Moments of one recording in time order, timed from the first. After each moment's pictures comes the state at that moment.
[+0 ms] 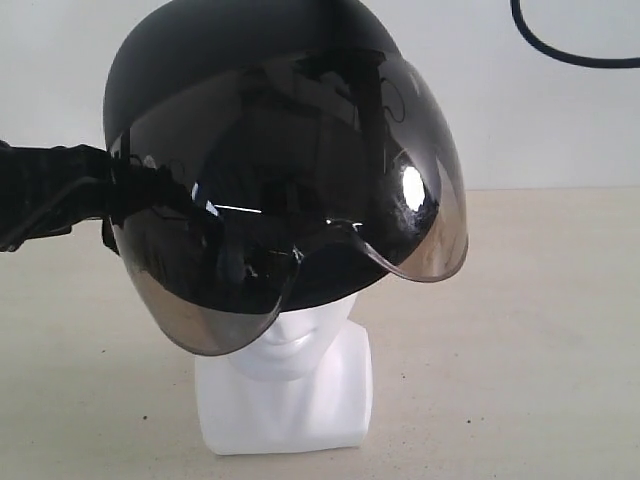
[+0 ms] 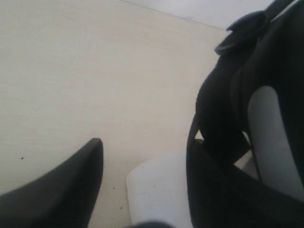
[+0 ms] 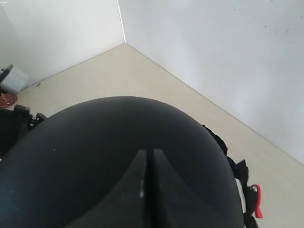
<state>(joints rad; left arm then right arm) -0.15 1.20 -0.81 -0.30 0.37 -0.12 0.57 1.49 -1.61 0.76 0.83 -0.70</state>
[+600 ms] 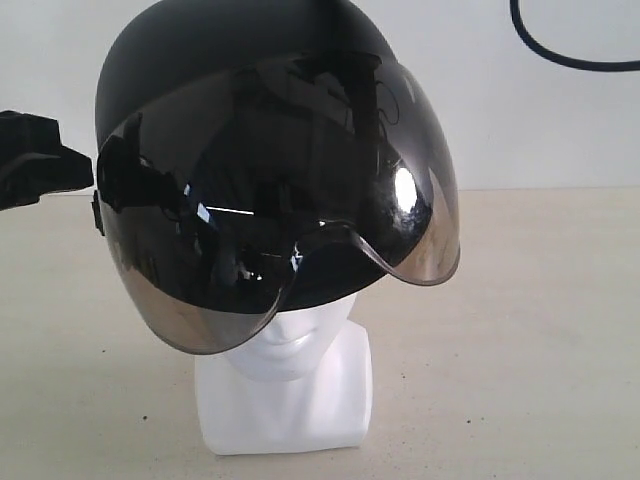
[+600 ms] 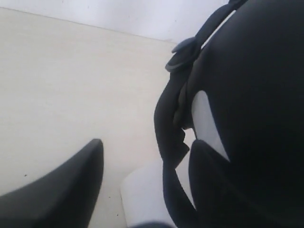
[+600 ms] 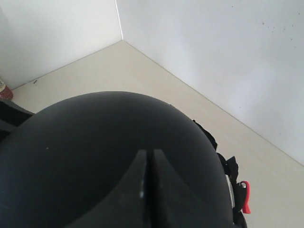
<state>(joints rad) -0.15 1.05 -0.81 -0.29 0.41 -0.08 0.57 1.50 -1.61 0.75 0.83 -0.70</state>
